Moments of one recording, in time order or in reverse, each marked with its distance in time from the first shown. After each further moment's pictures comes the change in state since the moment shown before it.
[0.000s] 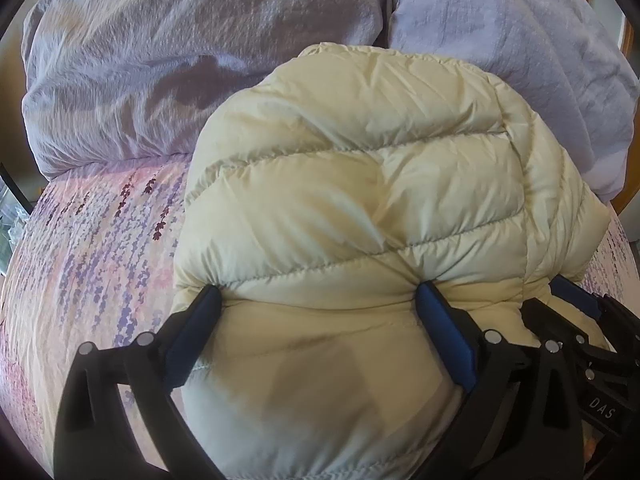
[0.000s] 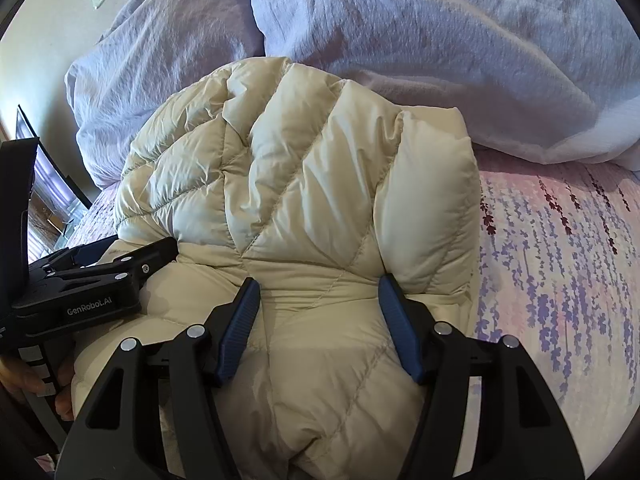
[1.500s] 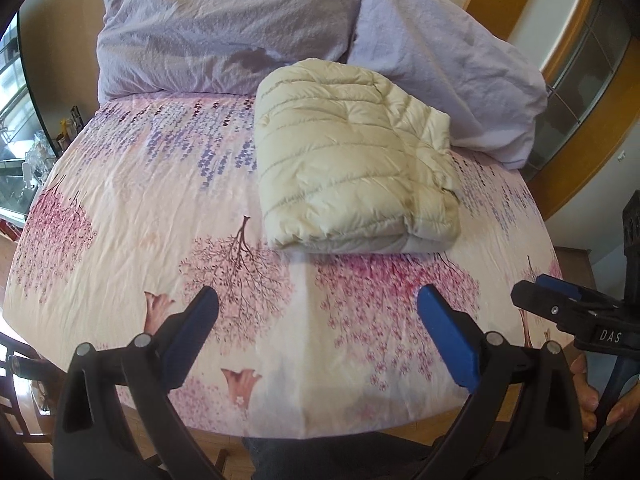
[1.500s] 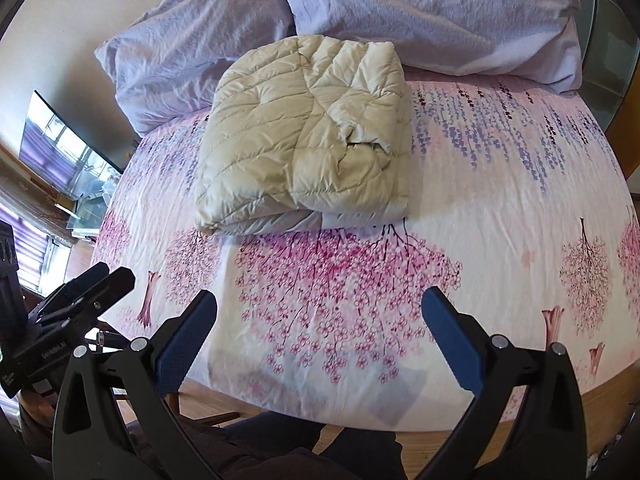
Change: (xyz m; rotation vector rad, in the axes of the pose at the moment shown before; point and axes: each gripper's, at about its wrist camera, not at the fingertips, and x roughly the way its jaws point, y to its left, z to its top) left arm -0.233 0.025 -0.154 -0.084 0.038 -0.170; right arm -0.198 0.068 -0.113 0.092 0.199 -0.043
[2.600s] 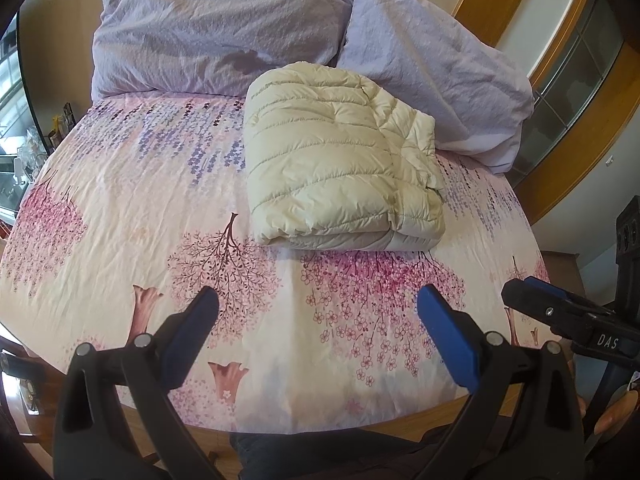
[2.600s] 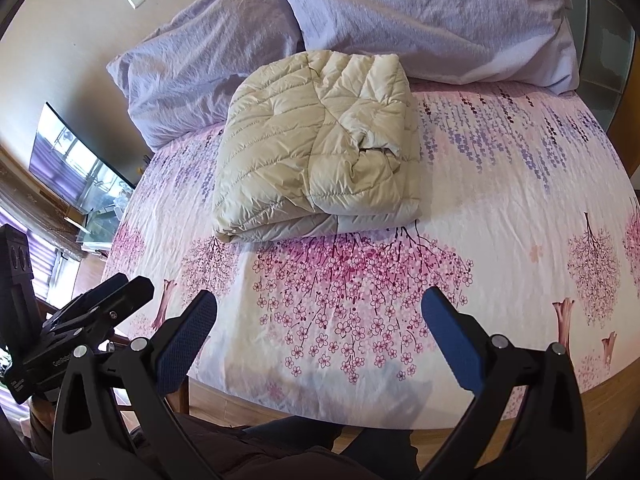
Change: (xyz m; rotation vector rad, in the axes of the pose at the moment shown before) left arm -0.006 -0.002 -0.007 -0.015 -0.021 -0.049; right arm -0.009 0.008 -0.012 0.030 -0.072 0.033
